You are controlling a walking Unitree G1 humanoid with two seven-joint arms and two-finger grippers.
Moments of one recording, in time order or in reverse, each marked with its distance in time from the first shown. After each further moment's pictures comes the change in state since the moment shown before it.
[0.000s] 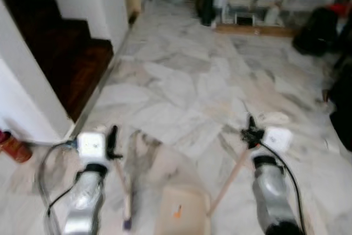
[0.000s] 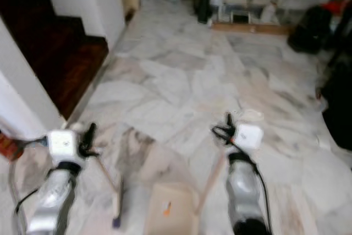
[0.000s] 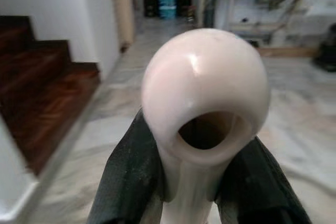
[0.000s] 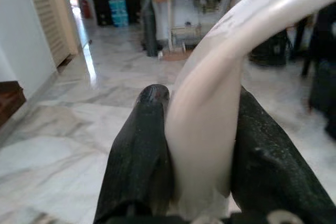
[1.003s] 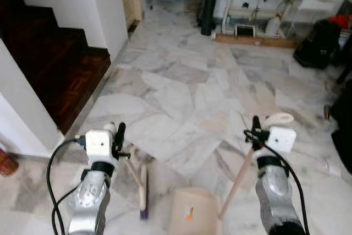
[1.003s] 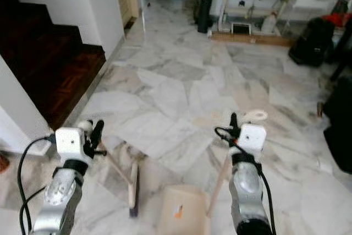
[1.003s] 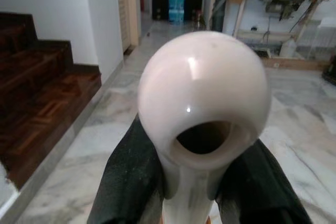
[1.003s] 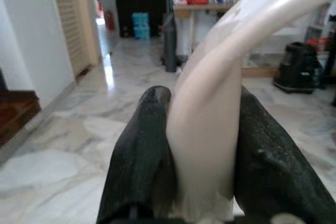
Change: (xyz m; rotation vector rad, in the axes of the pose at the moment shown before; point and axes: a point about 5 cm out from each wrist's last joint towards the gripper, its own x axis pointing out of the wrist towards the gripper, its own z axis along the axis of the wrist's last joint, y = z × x) left arm -0.005 0.012 -0.003 0.011 0.014 0.048; right arm 0.008 0.021 0.011 -0.001 -0.046 0.073
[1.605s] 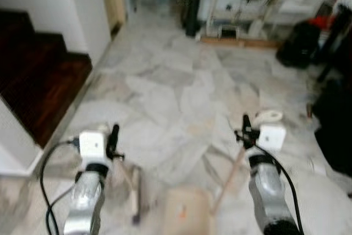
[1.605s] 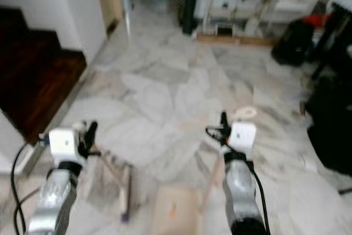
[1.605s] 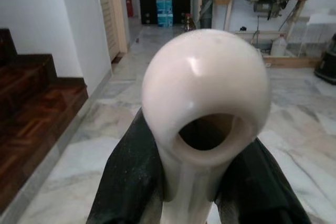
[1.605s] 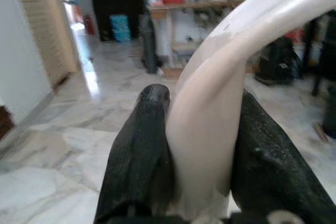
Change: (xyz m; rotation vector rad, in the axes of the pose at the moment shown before) left arm 0.004 -0.003 0.002 0.013 -0.008 0.004; right arm -0.006 -0.012 -0.005 0.021 0.022 -0.038
